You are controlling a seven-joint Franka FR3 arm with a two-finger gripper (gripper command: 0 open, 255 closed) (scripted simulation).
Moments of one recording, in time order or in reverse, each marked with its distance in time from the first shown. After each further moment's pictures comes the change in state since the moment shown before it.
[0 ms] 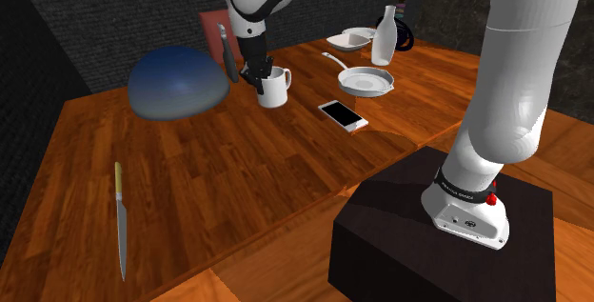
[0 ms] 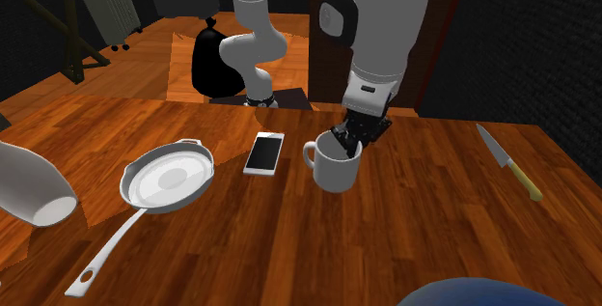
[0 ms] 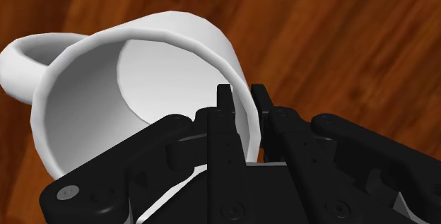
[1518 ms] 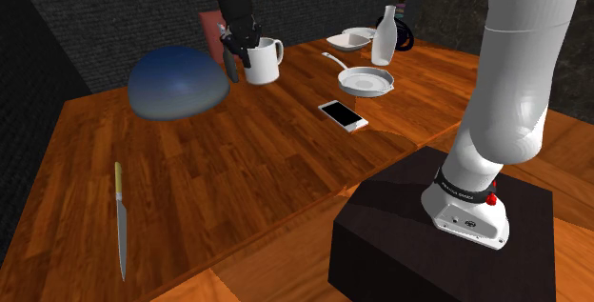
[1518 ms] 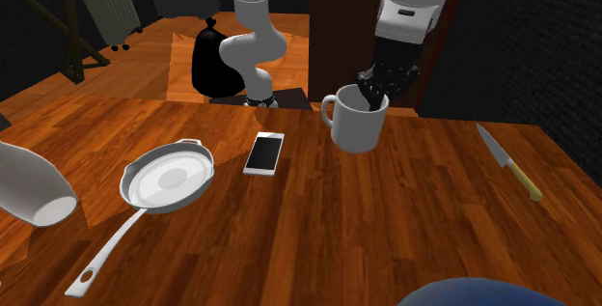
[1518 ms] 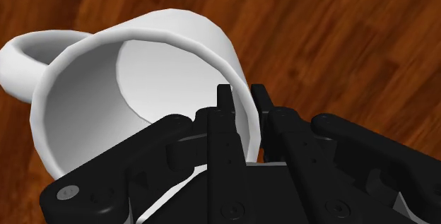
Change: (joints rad) arm 0.048 0.011 0.030 0.279 -0.002 -0.269 0.067
